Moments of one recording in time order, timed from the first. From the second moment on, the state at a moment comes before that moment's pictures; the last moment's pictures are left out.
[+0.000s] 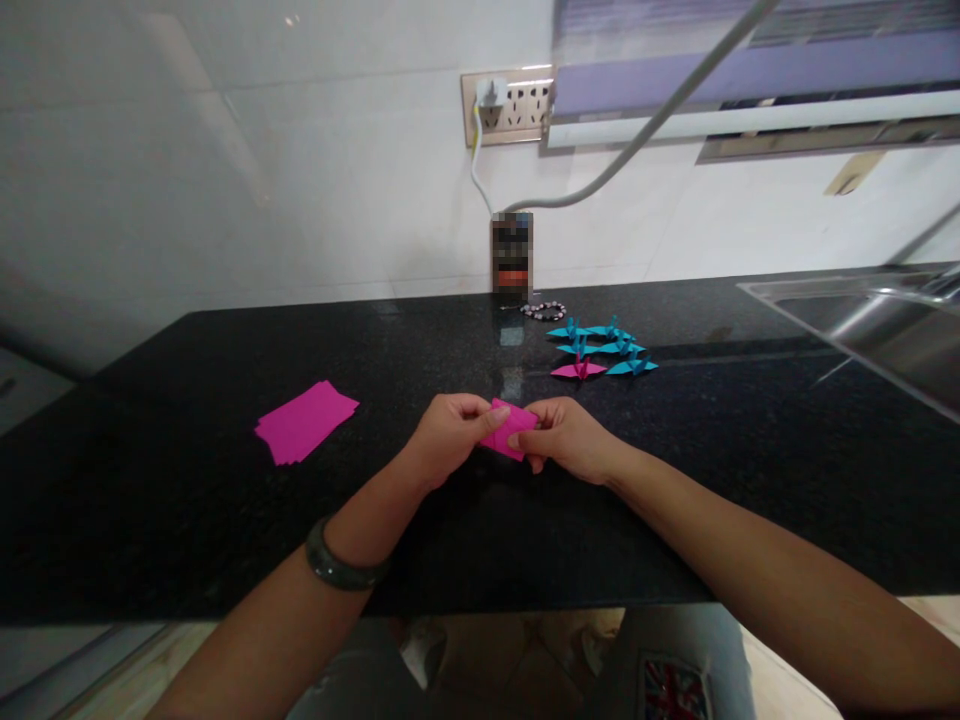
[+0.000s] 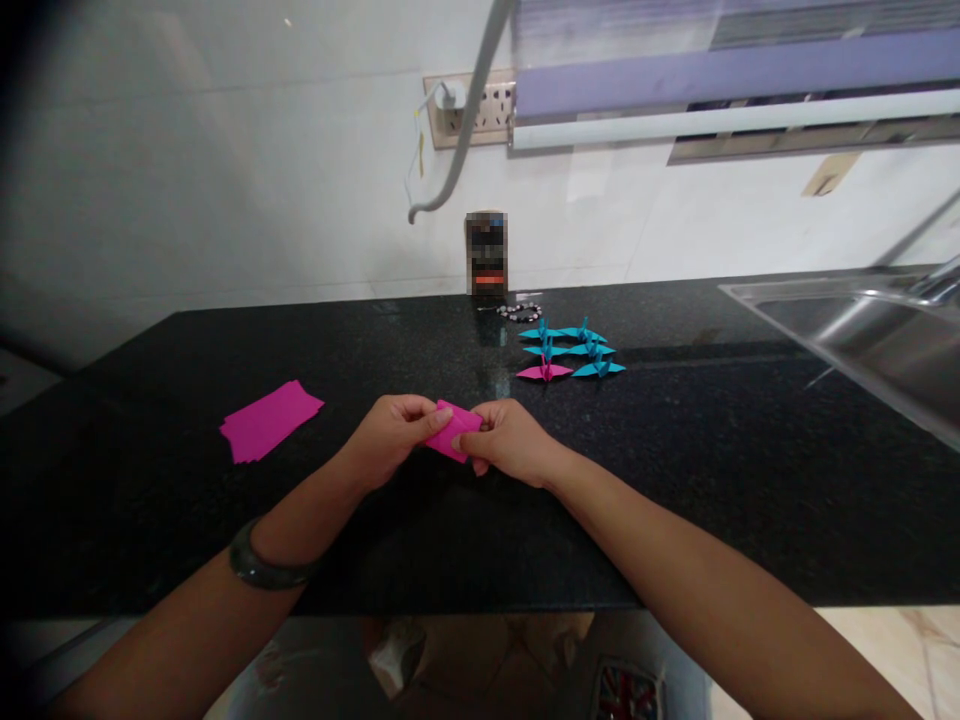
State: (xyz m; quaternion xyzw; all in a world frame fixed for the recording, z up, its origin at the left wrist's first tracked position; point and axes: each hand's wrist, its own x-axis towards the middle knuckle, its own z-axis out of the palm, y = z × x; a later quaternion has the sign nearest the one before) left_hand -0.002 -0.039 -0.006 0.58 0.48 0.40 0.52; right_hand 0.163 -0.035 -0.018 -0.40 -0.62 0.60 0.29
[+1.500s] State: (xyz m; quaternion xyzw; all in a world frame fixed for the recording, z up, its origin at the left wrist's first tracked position) left_hand 0.000 -0.039 -0.013 0.54 0.46 0.42 0.56; right_hand 0.157 -0.033 -0.022 -0.41 -0.55 0.59 0.42
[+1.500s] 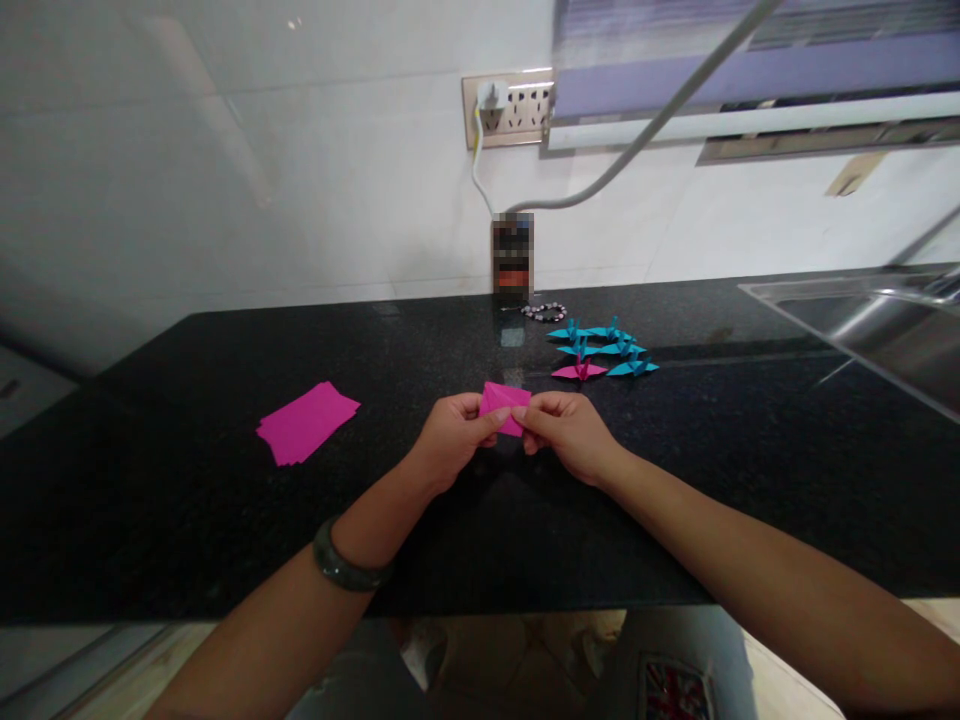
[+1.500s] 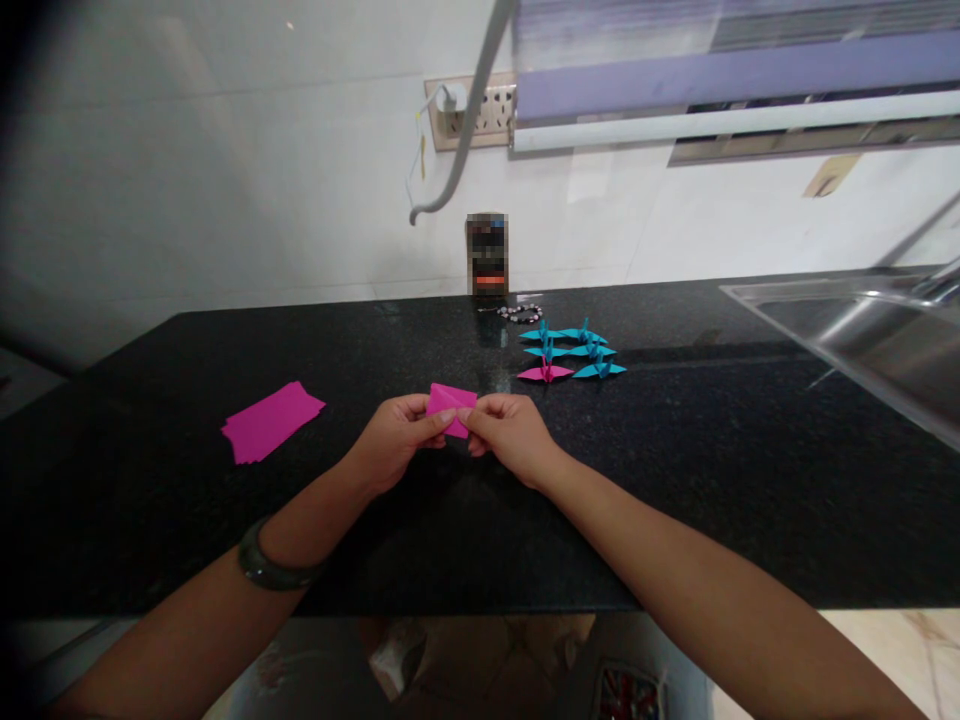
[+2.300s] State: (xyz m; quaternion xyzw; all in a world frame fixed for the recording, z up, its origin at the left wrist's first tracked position) left_hand 0.006 -0.042 -0.005 0.43 0.37 0.50 0.66; right_hand 0.163 -0.040 -0.014 -0.33 -0.84 -0.02 0.42
